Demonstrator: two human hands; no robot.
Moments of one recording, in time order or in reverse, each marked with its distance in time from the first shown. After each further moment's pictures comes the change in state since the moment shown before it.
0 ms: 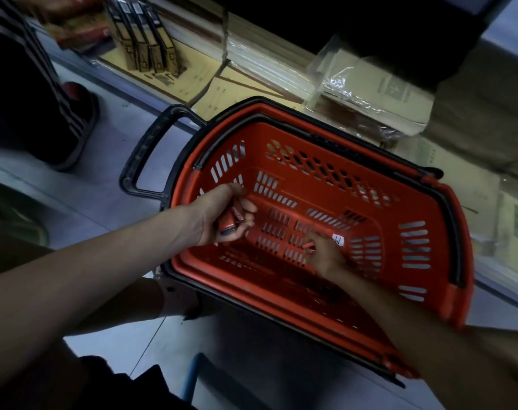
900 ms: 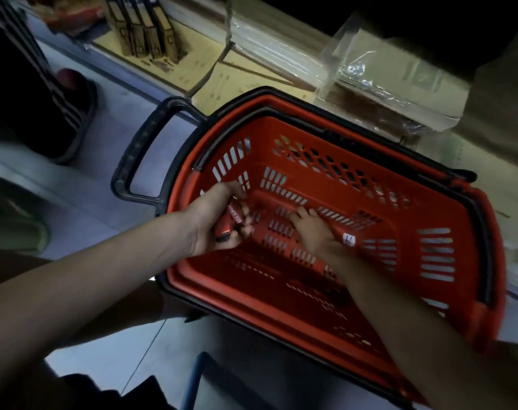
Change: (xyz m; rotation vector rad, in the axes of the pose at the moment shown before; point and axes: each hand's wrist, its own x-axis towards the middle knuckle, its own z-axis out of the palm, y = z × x) left_hand 0.006 0.001 -0.005 -0.068 -0.013 -0.051; right_hand 0.066 -0.037 0.007 -0.557 -0.160 -0.300
